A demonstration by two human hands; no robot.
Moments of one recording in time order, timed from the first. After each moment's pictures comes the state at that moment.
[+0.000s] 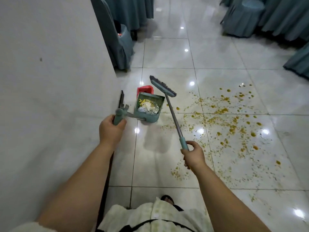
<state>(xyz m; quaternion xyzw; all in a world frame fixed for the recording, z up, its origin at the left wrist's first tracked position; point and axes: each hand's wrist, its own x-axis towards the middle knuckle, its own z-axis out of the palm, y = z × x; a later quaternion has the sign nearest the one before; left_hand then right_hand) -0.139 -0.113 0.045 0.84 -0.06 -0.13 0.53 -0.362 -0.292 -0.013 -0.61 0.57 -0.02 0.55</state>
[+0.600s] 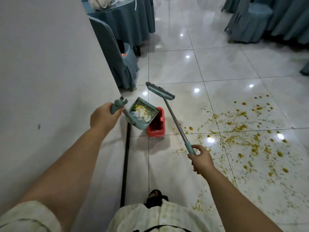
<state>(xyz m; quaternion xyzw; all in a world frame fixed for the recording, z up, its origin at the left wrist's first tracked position) 0.166 -0.214 0.083 0.94 -0.23 -0.04 0.25 -0.134 -0.391 -0.026 -0.64 0.56 -0.01 0.53</state>
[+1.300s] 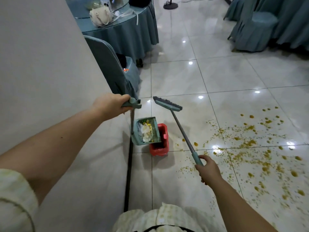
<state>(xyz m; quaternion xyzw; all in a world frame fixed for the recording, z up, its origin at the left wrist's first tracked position) 0.306 -0.337 0.154 0.82 -0.57 0.08 -0.05 -0.059 -0.485 -0.027 -0.66 0.56 0.02 0.49</state>
